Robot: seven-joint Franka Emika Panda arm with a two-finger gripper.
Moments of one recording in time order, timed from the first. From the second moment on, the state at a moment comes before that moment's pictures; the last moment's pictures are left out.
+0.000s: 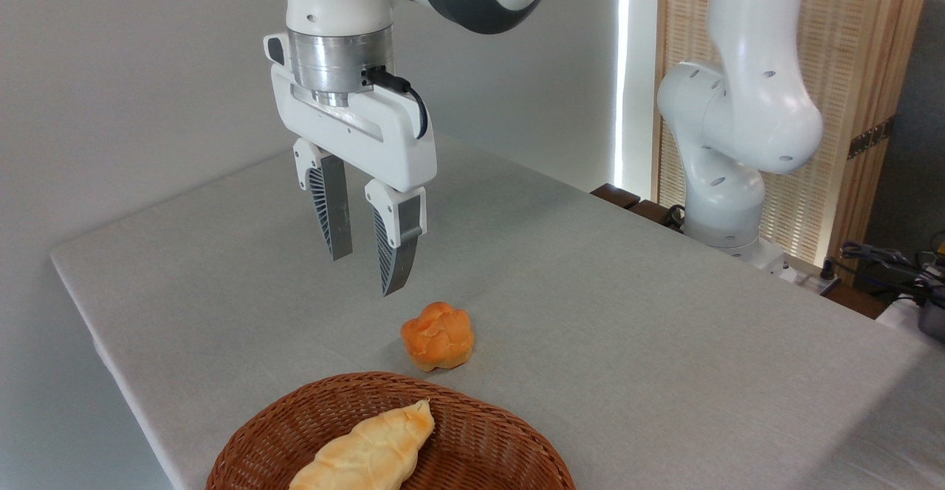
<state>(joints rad) -0.23 -0.08 0.15 -1.88 -0.05 1.92 0.64</state>
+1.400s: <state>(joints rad) -0.22 -0.09 0.21 -1.88 -0.05 1.93 0.63</state>
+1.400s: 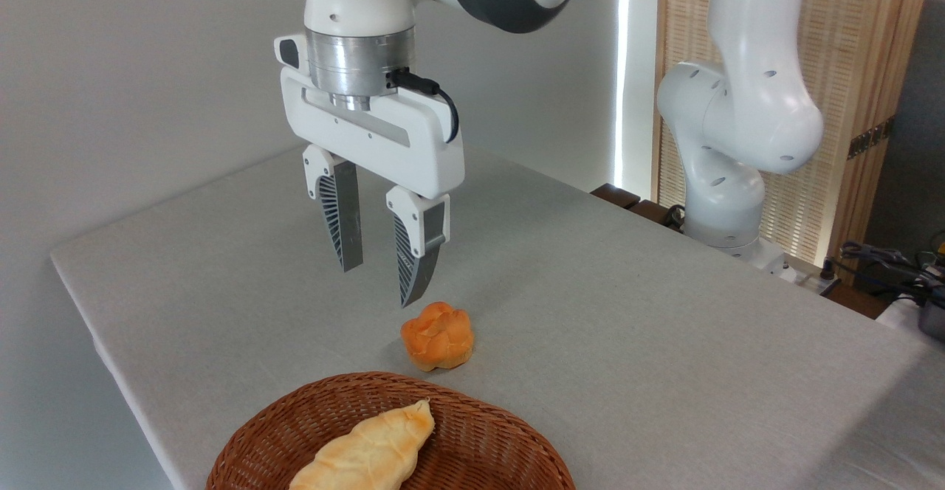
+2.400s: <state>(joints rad) -0.21 0.12 0.32 -1.88 -0.05 2.22 0.83</state>
